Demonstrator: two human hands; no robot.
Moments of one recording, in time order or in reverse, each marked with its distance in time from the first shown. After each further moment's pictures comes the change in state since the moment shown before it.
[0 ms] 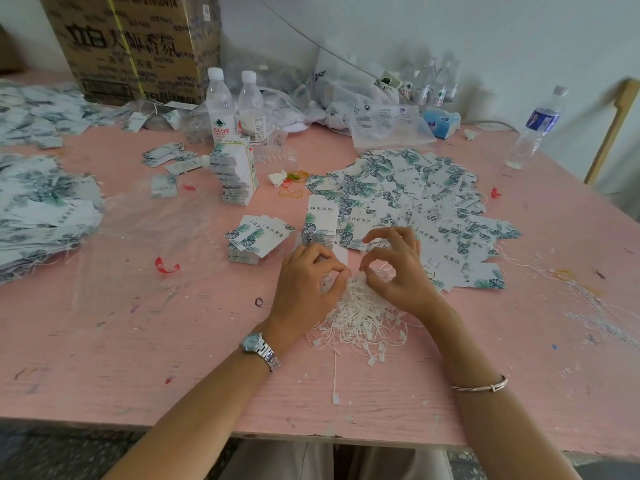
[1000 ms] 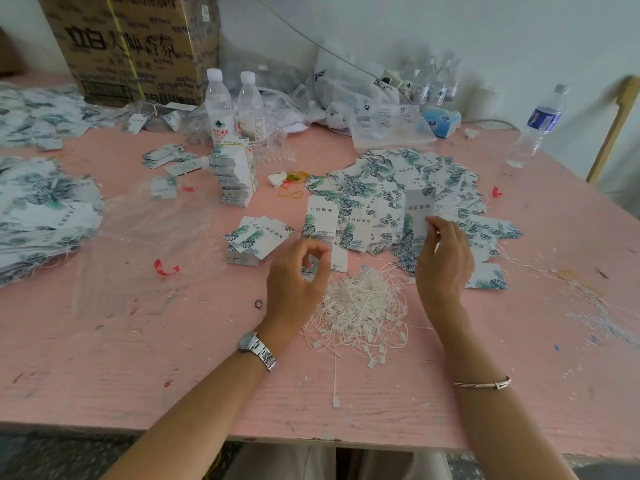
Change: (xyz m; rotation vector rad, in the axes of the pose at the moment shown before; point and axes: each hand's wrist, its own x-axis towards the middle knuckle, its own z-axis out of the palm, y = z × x) left_hand 0.003 -0.003 -0.004 -0.272 0.176 -0.176; right_hand 0.009 0.020 -0.013 -0.318 0.665 0.383
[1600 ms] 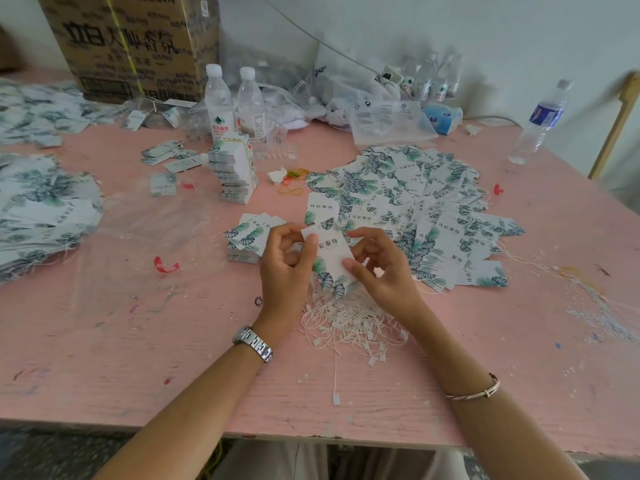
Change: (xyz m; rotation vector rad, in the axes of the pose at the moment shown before) left_hand 0.004 0.004 -0.001 -0.479 0.189 -0.219; right_hand -0.037 -0.046 -0.002 0.821 -0.692 -0.091
